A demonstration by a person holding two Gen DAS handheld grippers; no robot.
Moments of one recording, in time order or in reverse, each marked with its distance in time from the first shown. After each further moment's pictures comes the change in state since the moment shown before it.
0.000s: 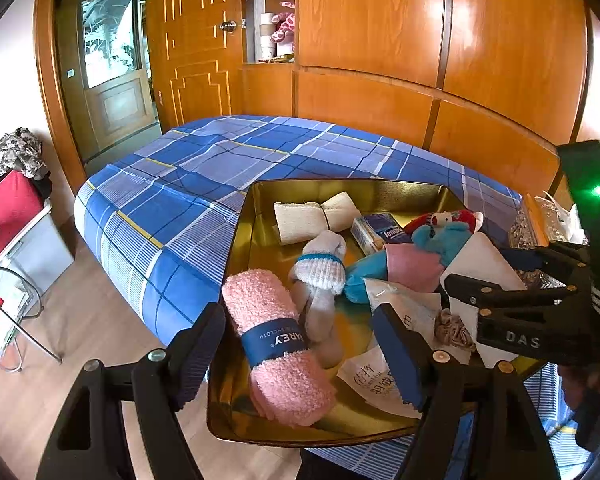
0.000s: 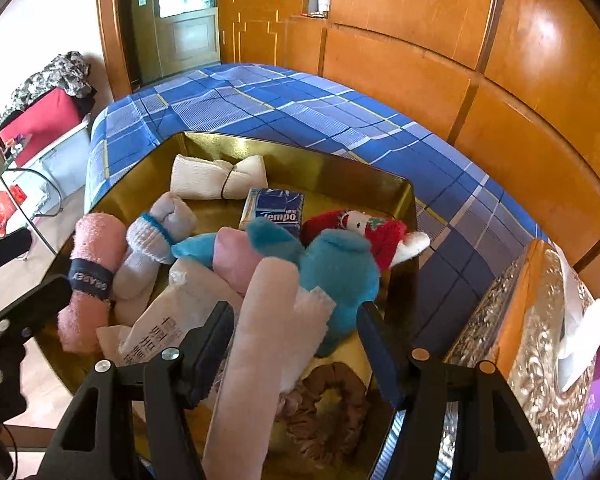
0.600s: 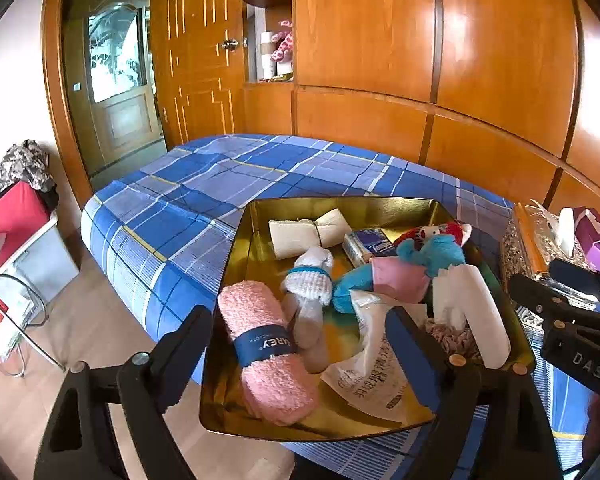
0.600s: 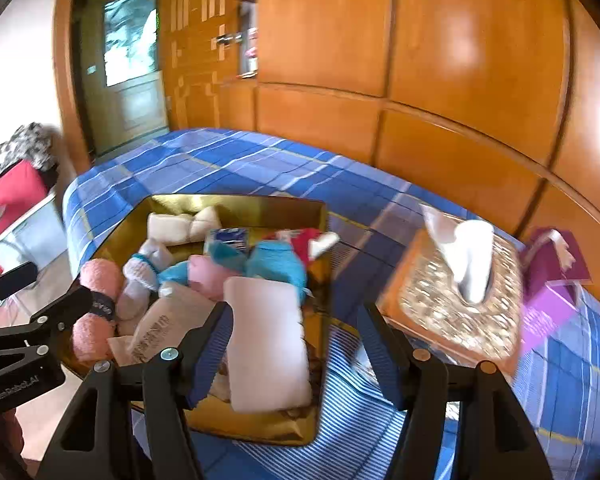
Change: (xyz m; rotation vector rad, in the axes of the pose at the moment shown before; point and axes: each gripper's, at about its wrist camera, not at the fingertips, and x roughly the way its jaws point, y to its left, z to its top) left arm -0.020 -0.015 -0.003 0.011 -0.073 0.021; right arm -0.074 -0.013 -0.045 0.200 -0.213 -0.165
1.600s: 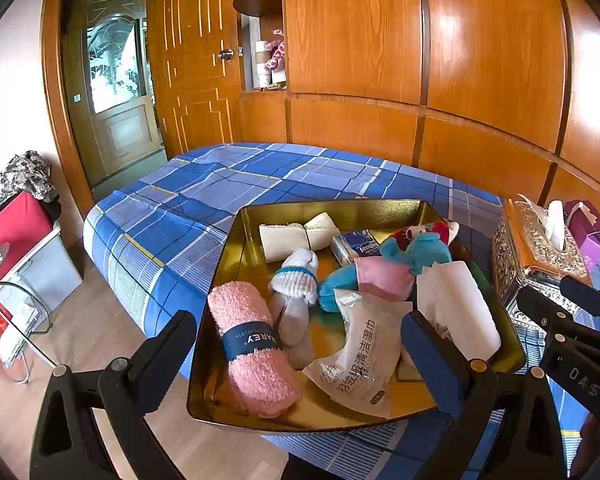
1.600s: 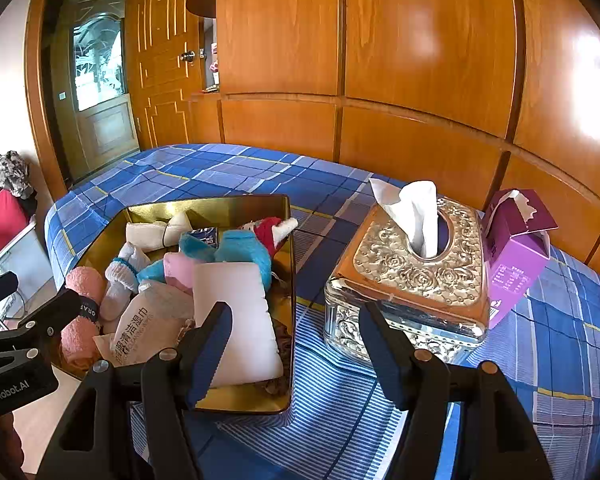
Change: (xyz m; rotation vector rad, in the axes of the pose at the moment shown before) left arm -0.011 -0.016 -0.006 0.019 -0.026 0.012; right arm -0.013 -0.015 -0.022 0.090 -0.029 -0.056
